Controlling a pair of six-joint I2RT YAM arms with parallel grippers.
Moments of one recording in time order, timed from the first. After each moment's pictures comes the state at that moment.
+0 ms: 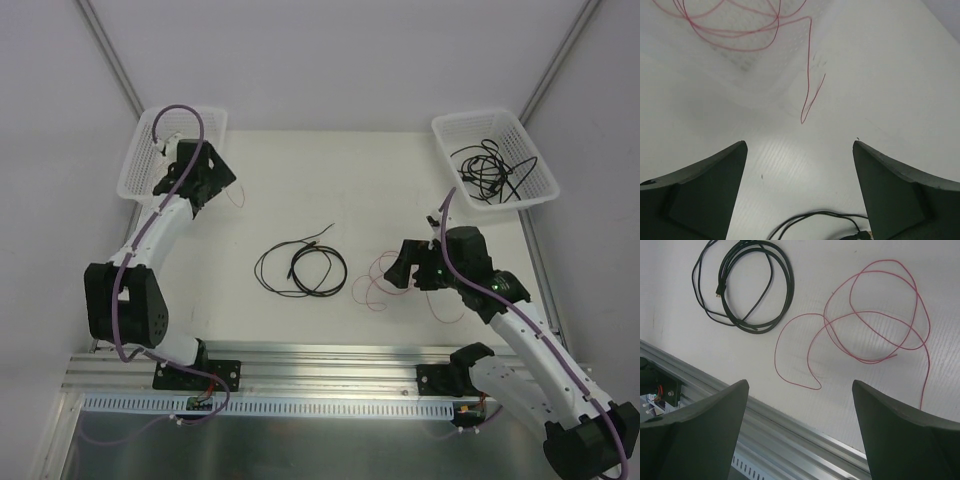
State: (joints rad) left arm -0.07 1.49 1.22 -0.40 -0.27 -0.64; right arm 0.43 0.81 0.70 -0.62 -0.22 0.44
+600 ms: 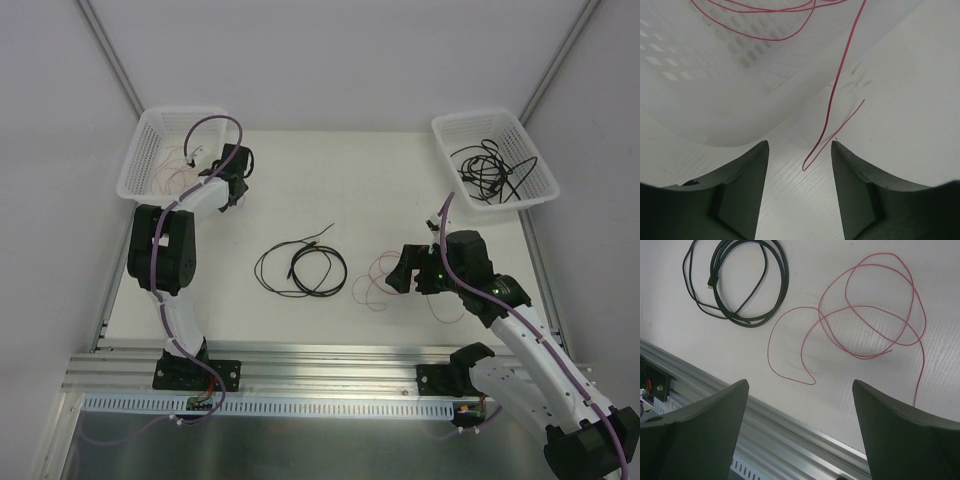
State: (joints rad) left arm -0.19 1.89 1.35 -0.41 -0.56 -0.90; right arm 0.43 0.77 0.67 -0.63 -0.22 0.40
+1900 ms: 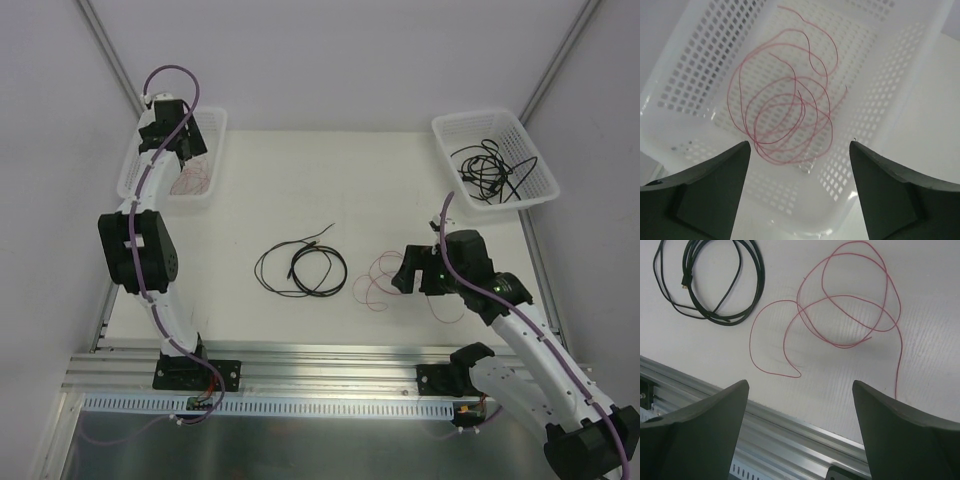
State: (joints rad) left arm 0.08 1.92 1.73 -0.44 -0.35 -0.23; right arm 0.43 0.78 0.70 -0.71 -0.15 0.40
